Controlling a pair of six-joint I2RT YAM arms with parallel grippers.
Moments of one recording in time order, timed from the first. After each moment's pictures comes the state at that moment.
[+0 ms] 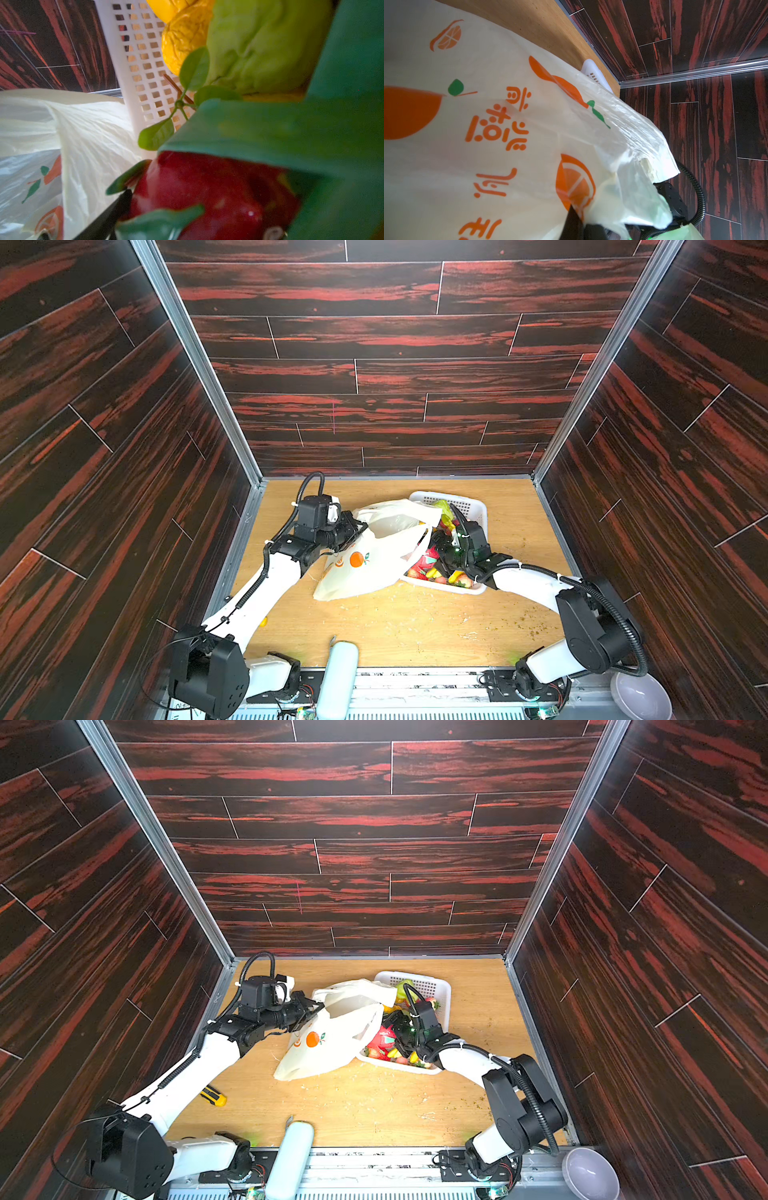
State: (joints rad) left arm -0.30 1.29 1.00 -0.26 0.47 -1.01; right arm 0.51 1.53 0.76 0.12 -0.31 1.30
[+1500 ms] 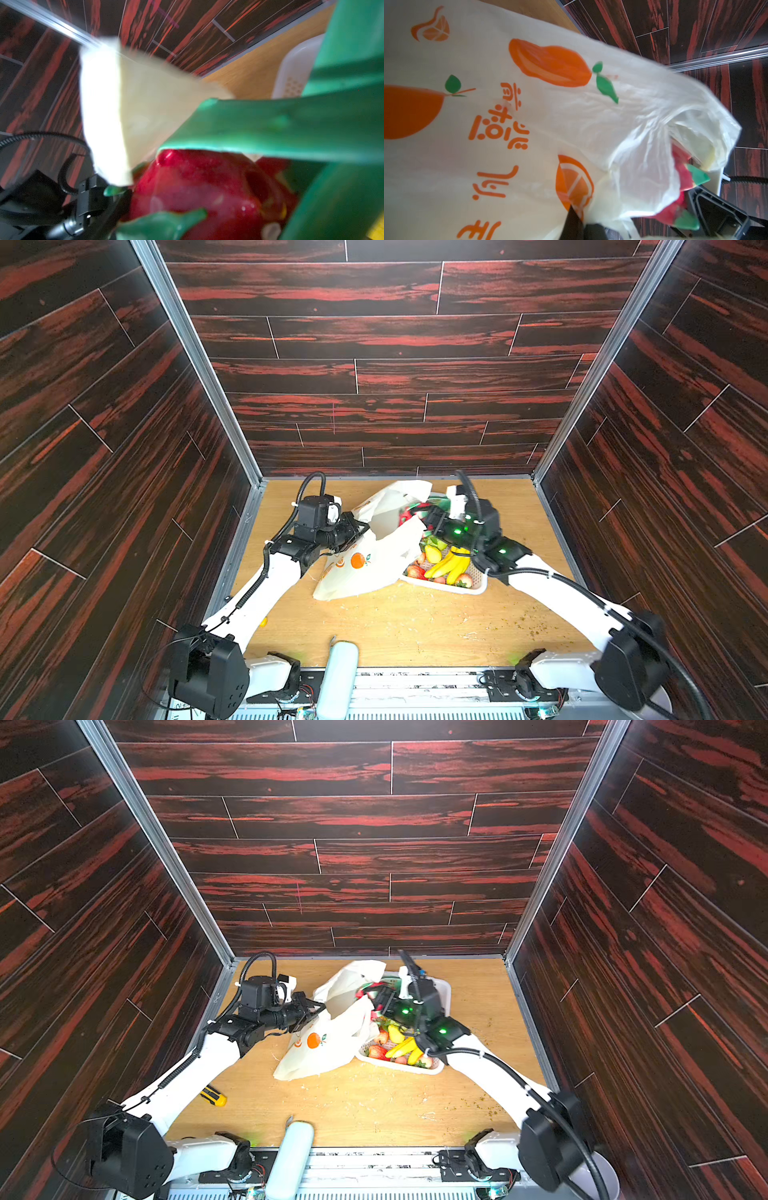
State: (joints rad) left arm -0.30 1.29 1.00 -0.26 0.52 -0.98; right arm 0.64 1.37 1.02 0.02 -0.19 0.88
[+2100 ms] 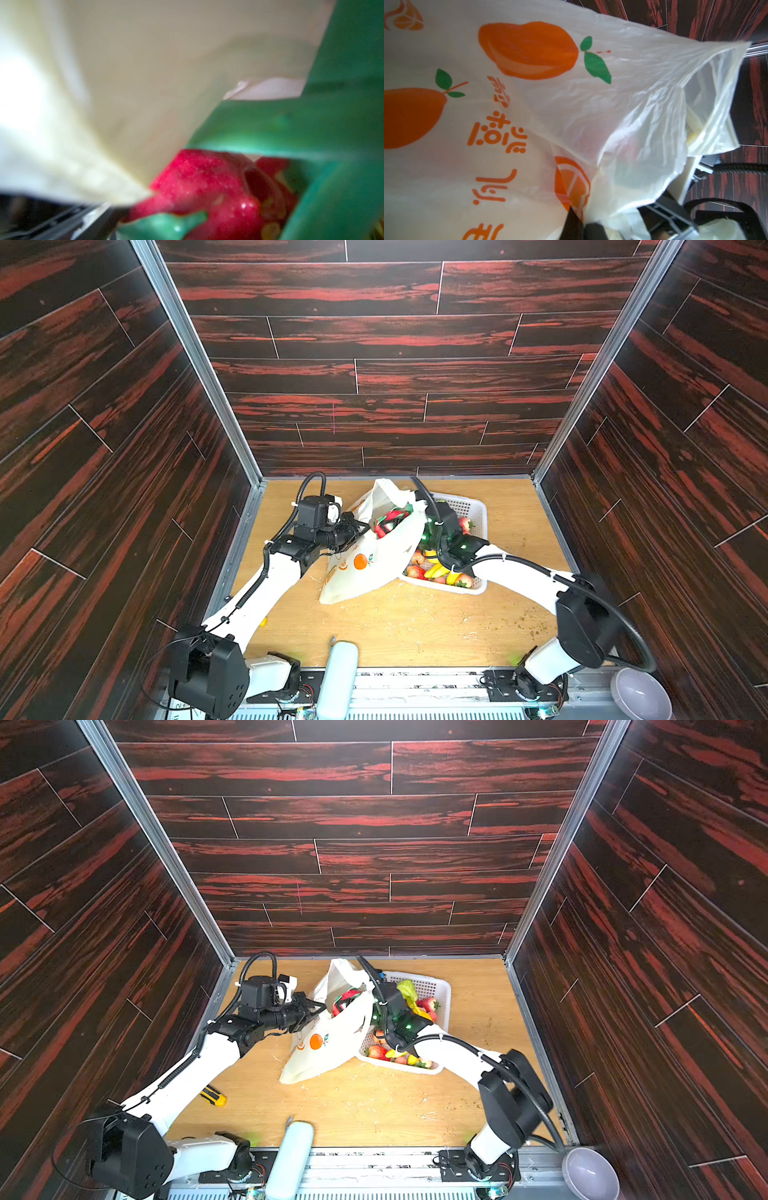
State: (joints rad) left arm -0.30 1.29 1.00 -0.26 0.53 -0.98; right arm 0.75 1.62 1.10 0.10 -0.15 0.60
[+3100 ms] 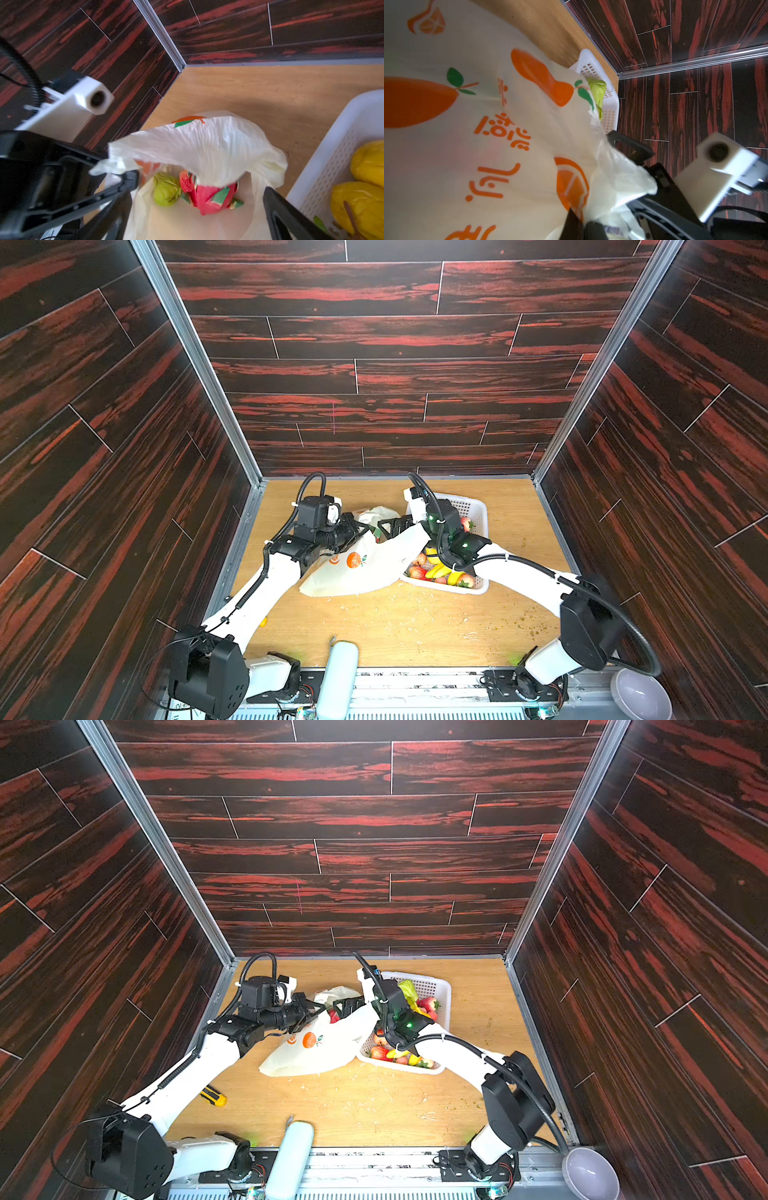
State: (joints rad) left arm -0.30 1.29 1.00 -0.27 0.52 -0.98; right arm 0.75 1.57 1.12 0.10 -0.15 0.46
